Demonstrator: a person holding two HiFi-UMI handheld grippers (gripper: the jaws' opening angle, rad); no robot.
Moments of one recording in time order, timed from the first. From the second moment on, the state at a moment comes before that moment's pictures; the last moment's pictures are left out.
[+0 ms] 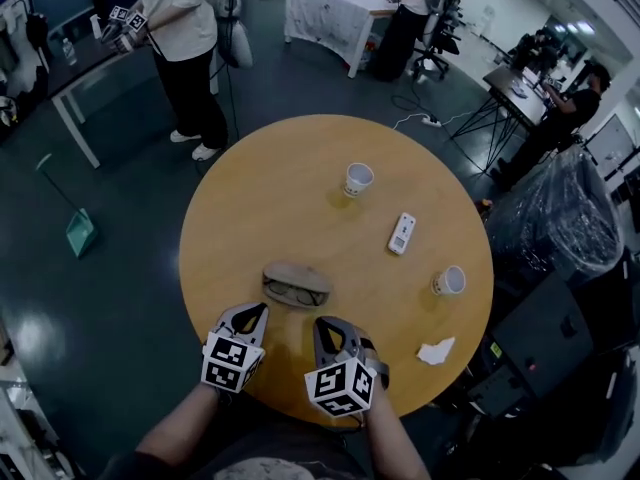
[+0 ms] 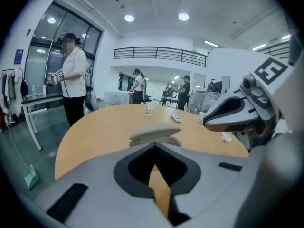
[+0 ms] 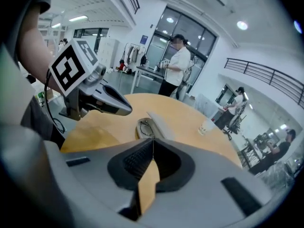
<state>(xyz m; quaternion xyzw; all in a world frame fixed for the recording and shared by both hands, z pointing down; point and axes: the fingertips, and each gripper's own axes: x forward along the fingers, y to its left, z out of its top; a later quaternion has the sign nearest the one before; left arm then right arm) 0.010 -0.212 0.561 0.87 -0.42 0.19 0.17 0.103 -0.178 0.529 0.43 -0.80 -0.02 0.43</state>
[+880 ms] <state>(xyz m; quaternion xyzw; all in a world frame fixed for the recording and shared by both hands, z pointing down) 0.053 -0.092 0.388 0.89 -0.46 -0.01 0.07 0.155 -0.083 0.381 0.52 -0.84 -0.07 0.12</state>
